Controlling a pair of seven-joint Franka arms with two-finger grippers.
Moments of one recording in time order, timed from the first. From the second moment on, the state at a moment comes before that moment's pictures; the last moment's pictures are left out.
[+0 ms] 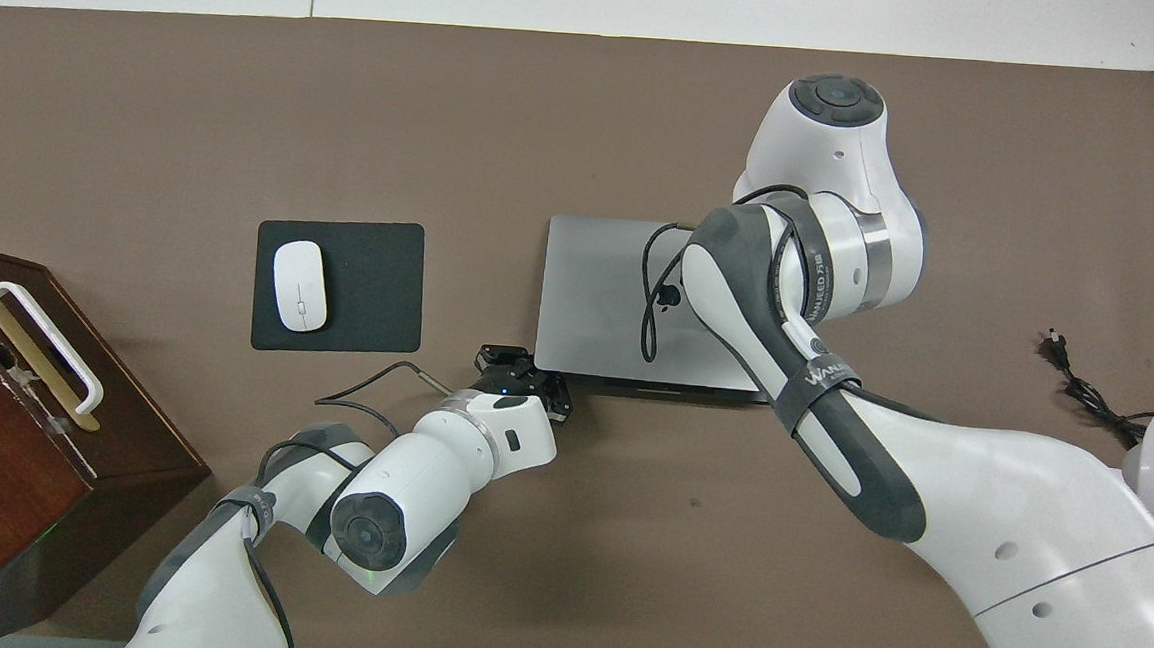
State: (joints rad) left arm -0.62 0.26 -0.08 -2.45 0.03 3.39 -0.09; right arm 0.30 0.54 0.03 -1.51 0.14 1.74 0.50
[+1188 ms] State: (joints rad) left arm -0.62 0.26 -0.08 -2.45 0.03 3.39 -0.09; right arm 0.16 0.37 0.02 -1.49 0.08 1.85 0.37
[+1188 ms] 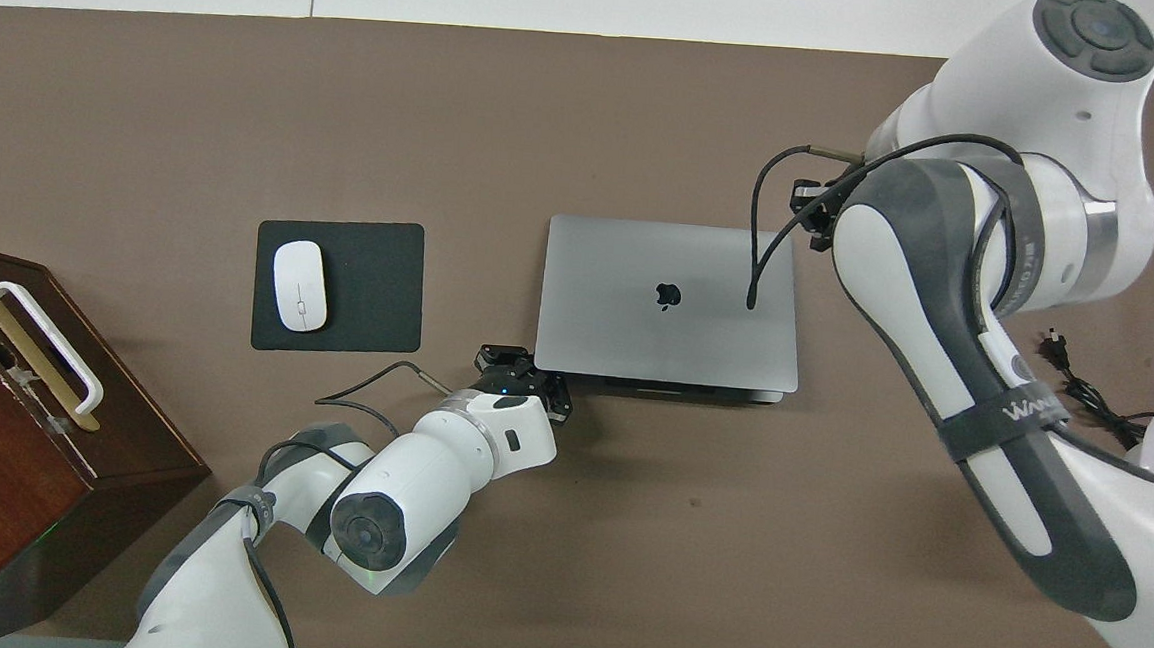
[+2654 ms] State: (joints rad) left arm -0.56 -0.03 -0.04 -2.40 0.02 2.73 -0.15; right arm 0.04 0.02 -0.01 -1.41 -0.07 1.53 0.12
